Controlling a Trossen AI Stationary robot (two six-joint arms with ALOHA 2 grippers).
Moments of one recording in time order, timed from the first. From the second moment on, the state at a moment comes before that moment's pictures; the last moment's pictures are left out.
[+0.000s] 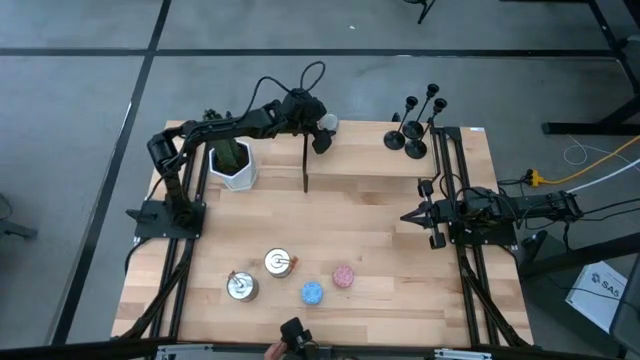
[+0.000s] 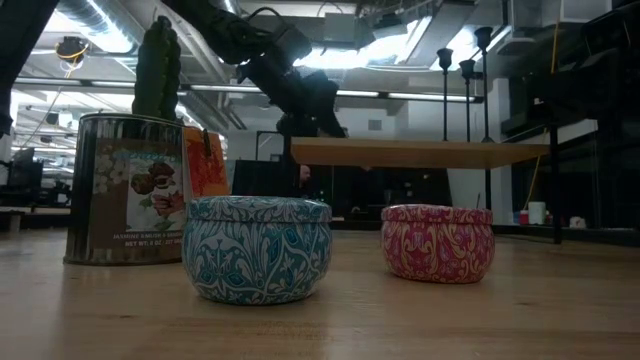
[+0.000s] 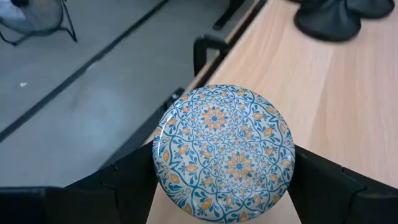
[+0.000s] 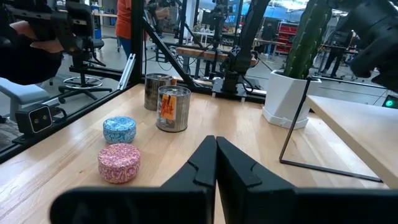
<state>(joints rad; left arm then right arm) 0.57 1.81 1.37 -0.14 0.04 0.01 0.12 0.06 0.01 0.02 -0.05 -0.11</state>
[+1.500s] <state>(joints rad) 0.50 1.80 1.37 -0.22 -0.08 0.05 0.12 0.06 0.01 0.02 -0.05 -0.11</state>
